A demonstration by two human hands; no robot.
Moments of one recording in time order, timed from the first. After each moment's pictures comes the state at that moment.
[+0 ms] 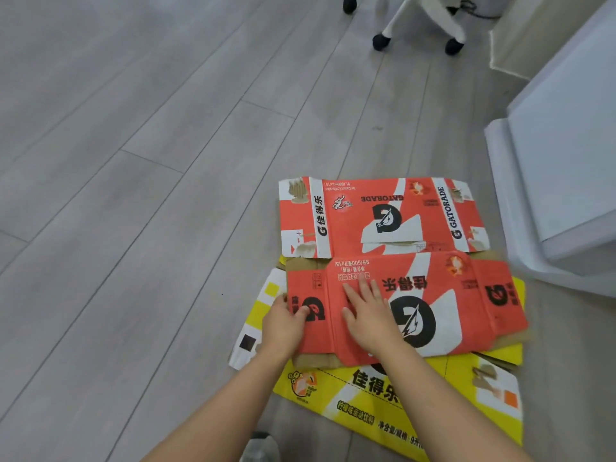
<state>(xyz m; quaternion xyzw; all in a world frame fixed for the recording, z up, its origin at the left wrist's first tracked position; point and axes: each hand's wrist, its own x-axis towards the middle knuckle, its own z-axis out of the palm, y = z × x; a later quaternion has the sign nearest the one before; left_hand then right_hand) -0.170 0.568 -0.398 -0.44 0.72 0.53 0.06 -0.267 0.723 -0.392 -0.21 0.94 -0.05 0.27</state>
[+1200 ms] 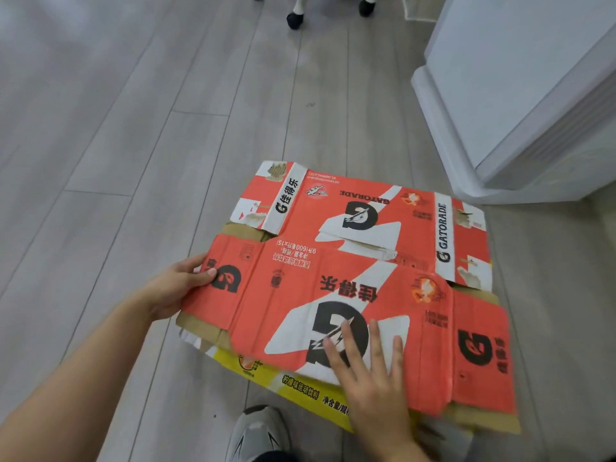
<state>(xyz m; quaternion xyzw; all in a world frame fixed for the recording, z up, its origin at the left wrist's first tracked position) -0.166 0.415 -0.343 -0.27 0.60 0.71 0.24 -0.074 0.809 -0.340 -0.27 0.96 -0.01 -0.05</state>
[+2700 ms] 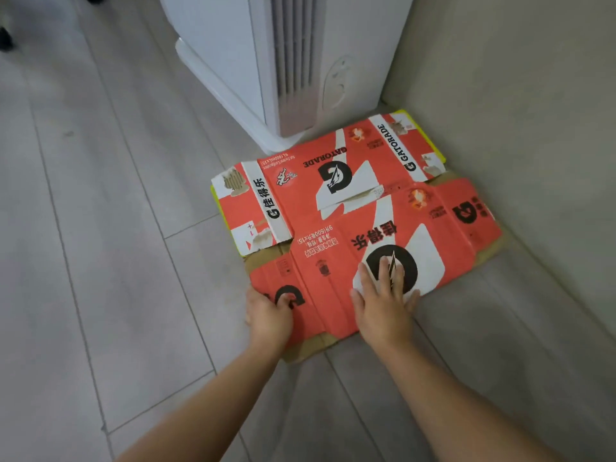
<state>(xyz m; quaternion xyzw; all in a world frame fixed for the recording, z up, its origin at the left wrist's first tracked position) -0.215 0.862 -0.421 -0.22 0.83 0.46 0.20 -0.144 1.052 -0.421 0.25 0.96 -0.06 0.12</state>
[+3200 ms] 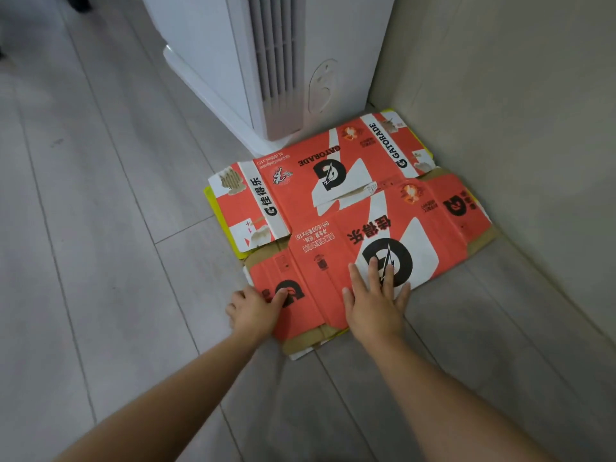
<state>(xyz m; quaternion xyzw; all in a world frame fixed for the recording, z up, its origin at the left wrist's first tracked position) -0.236 0.861 -0.410 -0.13 0.91 0.24 0.30 -0.147 1.057 -0.410 0.24 0.96 -0.06 0.15</state>
